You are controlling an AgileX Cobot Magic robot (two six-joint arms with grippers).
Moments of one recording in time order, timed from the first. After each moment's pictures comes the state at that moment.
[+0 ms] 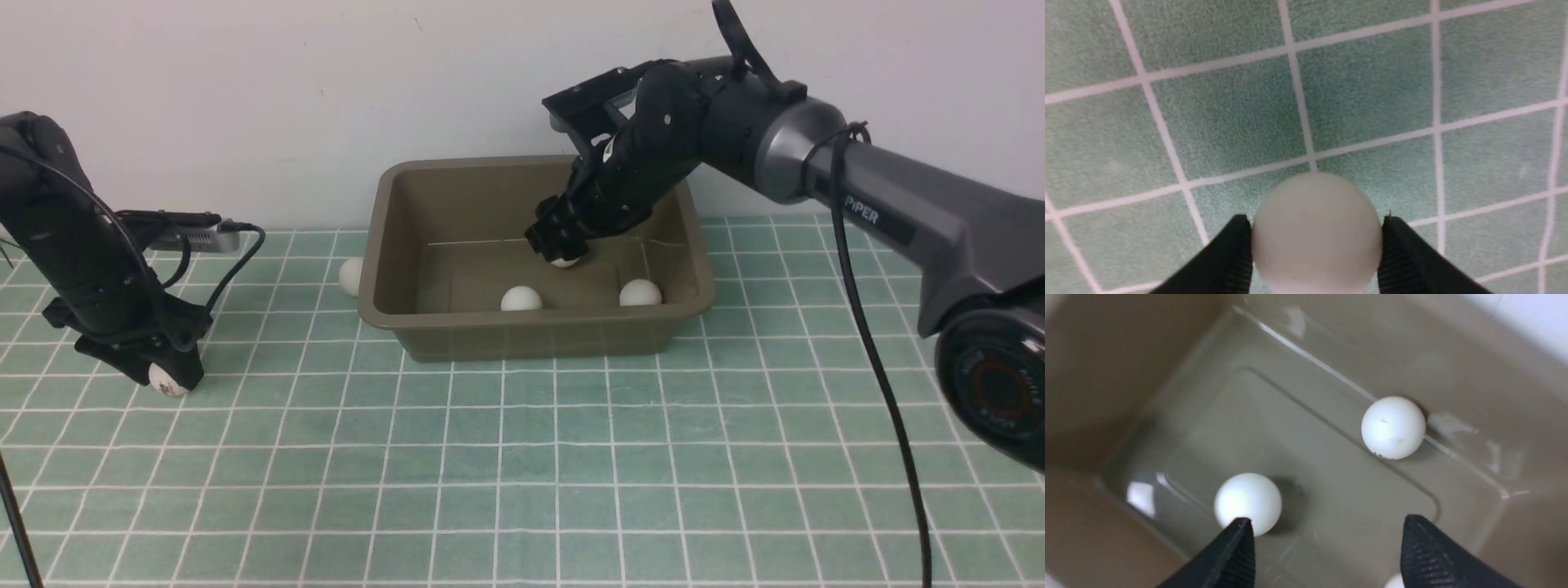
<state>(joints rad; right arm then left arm) 0.46 2.27 -2.19 0.15 1.03 -0.25 0.21 2.20 -1.71 -0.17 1.16 0.43</state>
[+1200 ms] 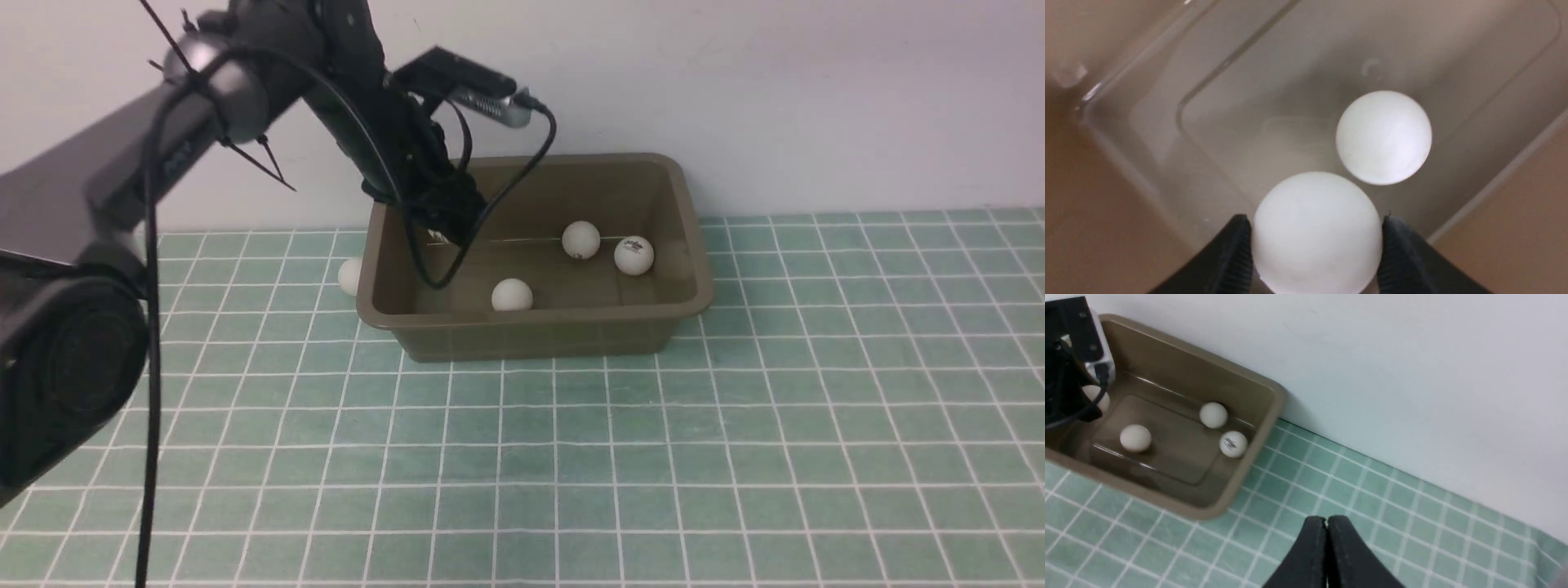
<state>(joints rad) 0.21 1.14 -1.67 -0.04 1.28 -0.23 -0.27 2.34 -2.12 -0.26 1.09 0.48</state>
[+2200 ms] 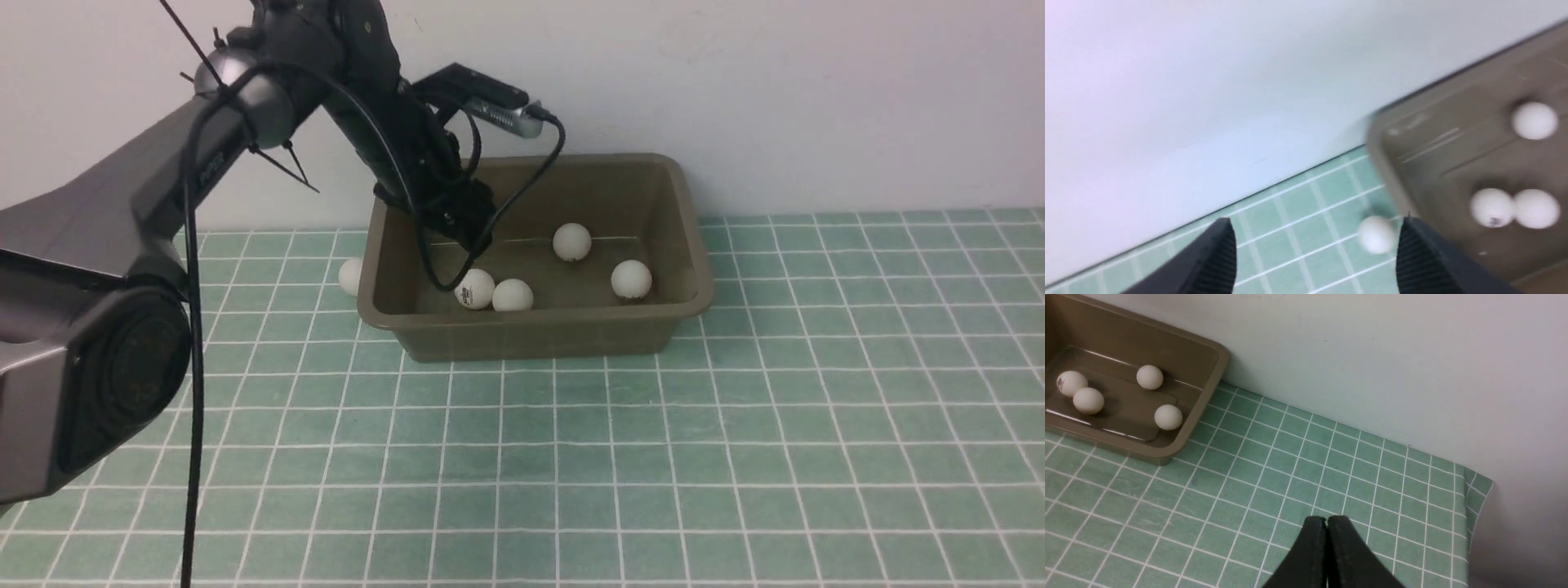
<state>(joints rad) 0.21 0.95 -1.50 -0.15 1.29 -0.18 -0.05 2.05 -2.41 -0.12 1.26 0.34</state>
